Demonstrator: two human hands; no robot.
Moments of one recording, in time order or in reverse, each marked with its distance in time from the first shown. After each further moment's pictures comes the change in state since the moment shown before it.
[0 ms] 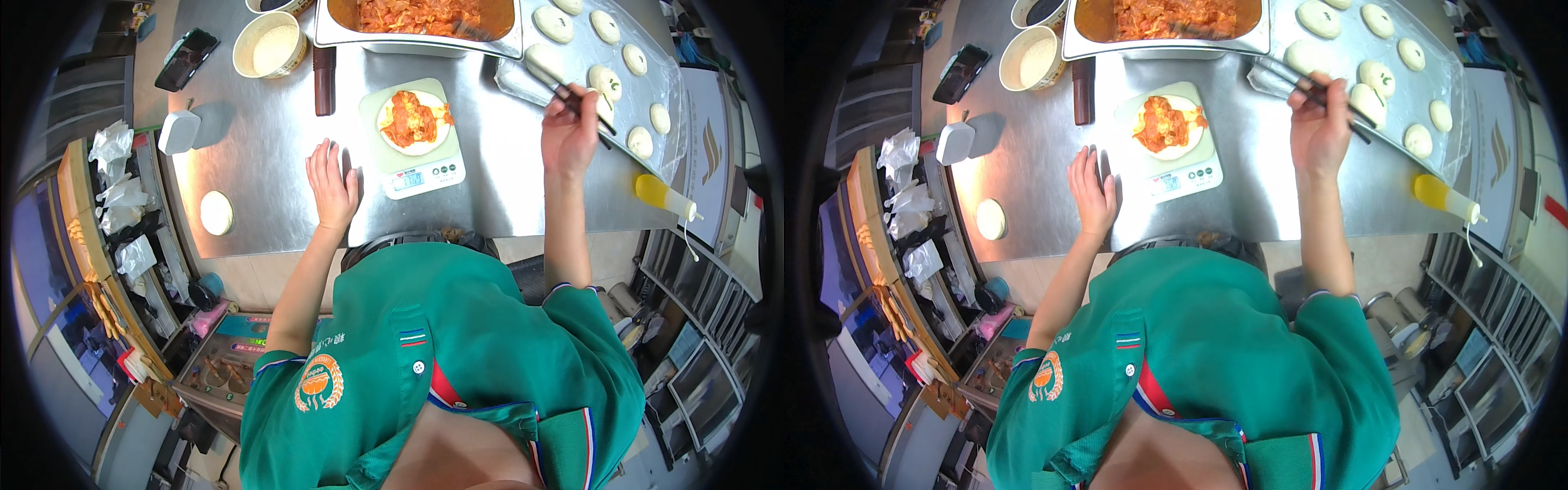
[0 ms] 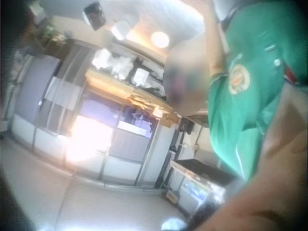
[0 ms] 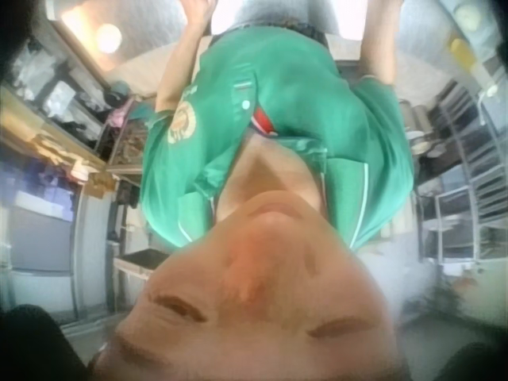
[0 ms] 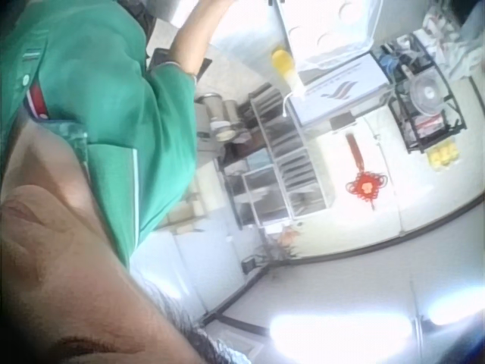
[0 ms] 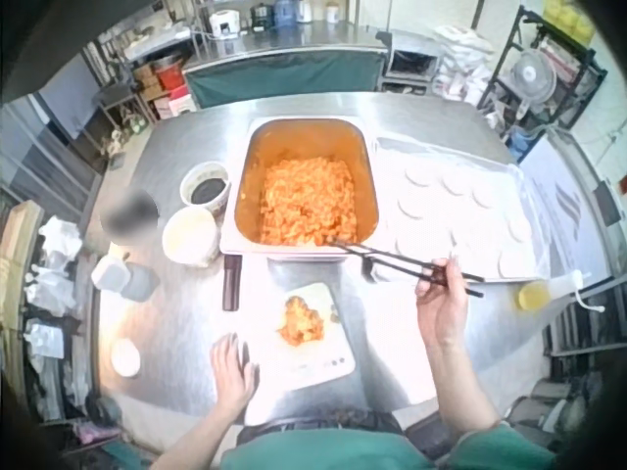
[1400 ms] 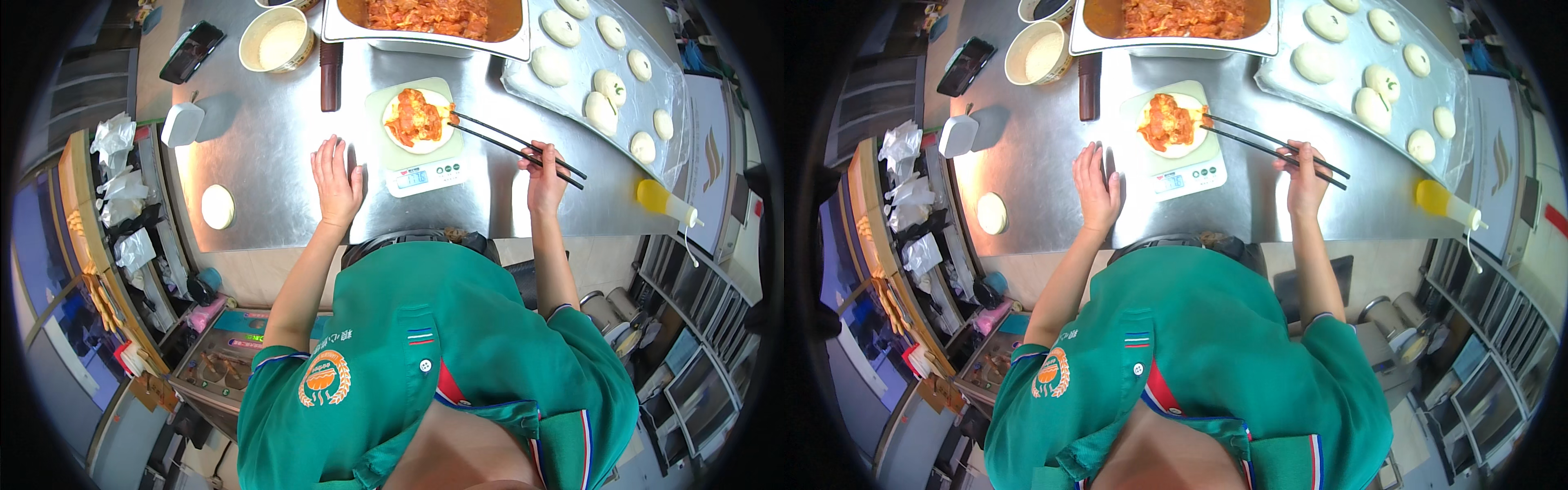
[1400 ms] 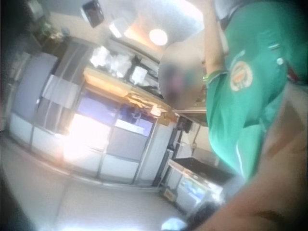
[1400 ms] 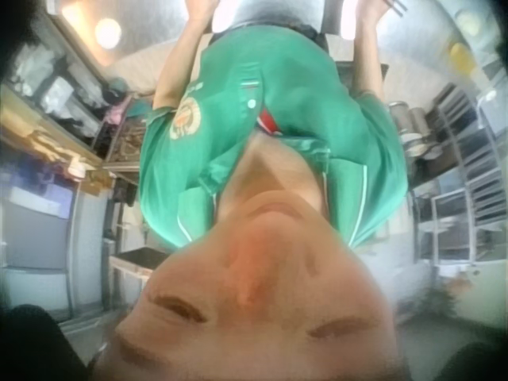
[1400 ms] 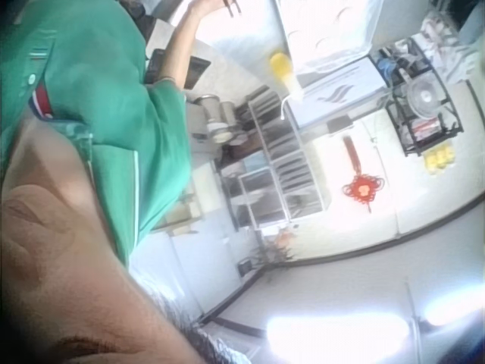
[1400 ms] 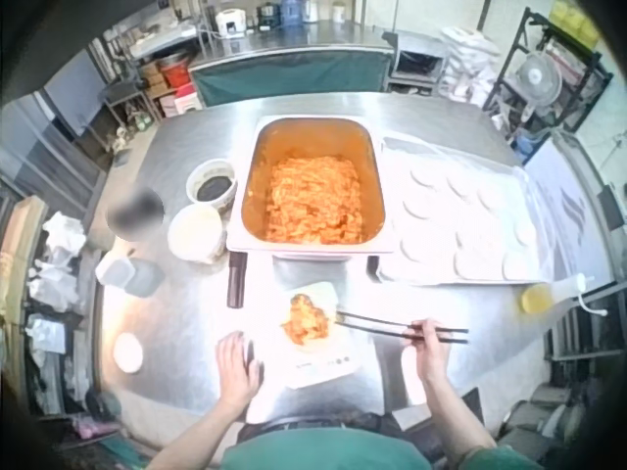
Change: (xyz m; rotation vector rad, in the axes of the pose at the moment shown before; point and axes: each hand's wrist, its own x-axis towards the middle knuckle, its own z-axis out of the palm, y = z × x) left_hand 0.000 0.001 0.000 -0.012 -0.019 -0.015; right_hand -0.055 0.042 -0.113 -0.441 0.016 0.073
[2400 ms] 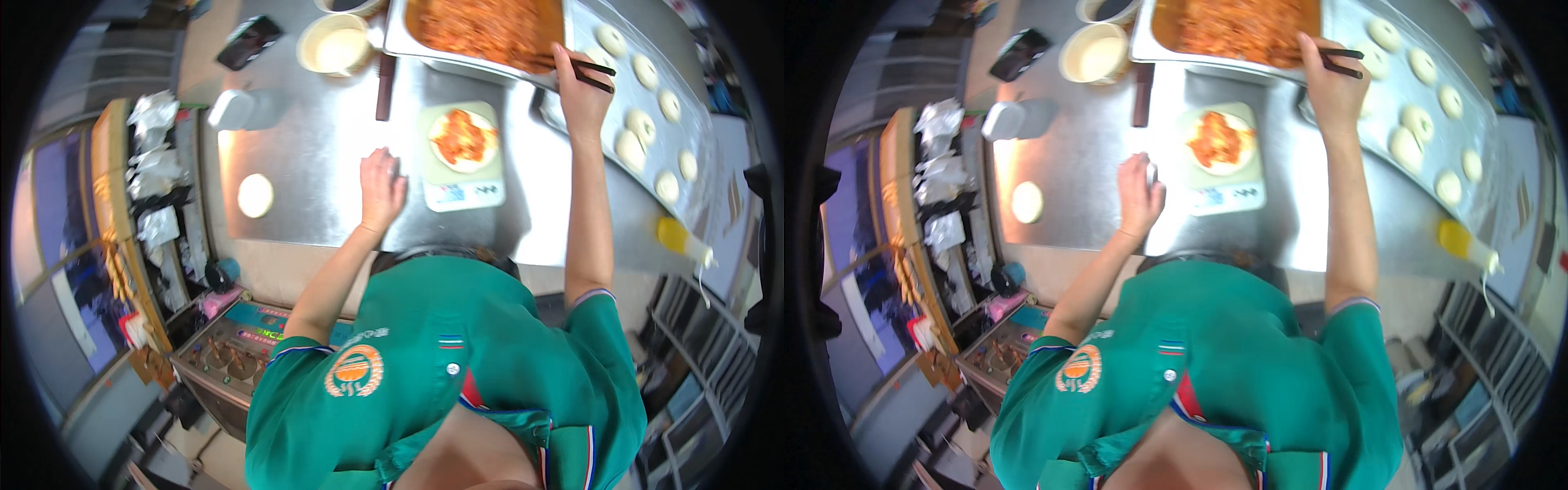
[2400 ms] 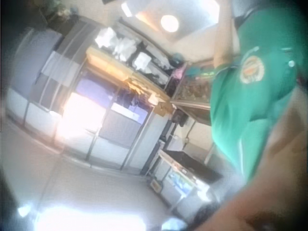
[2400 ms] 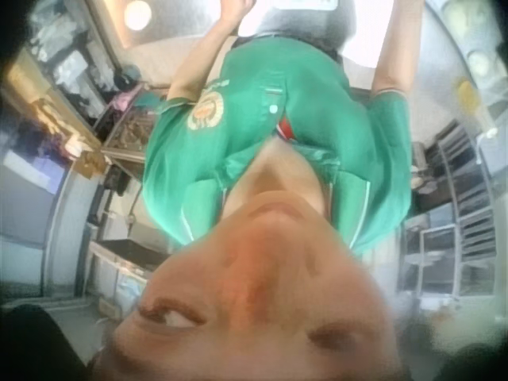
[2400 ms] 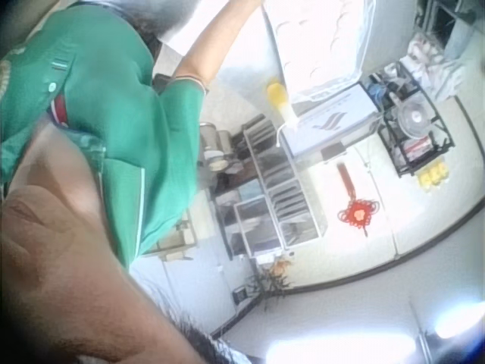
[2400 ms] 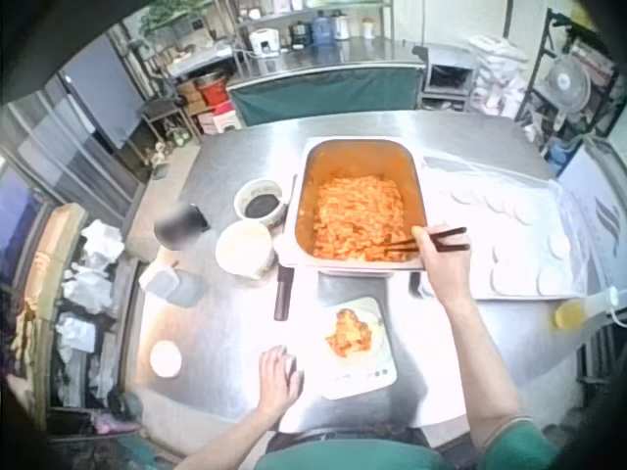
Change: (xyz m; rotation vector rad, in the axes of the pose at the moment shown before) left_hand 0.002 0.000 -0.002 -0.123 0.088 0.065; right_hand 0.105 -0.093 0.158 -0.707 -0.034 -0.699
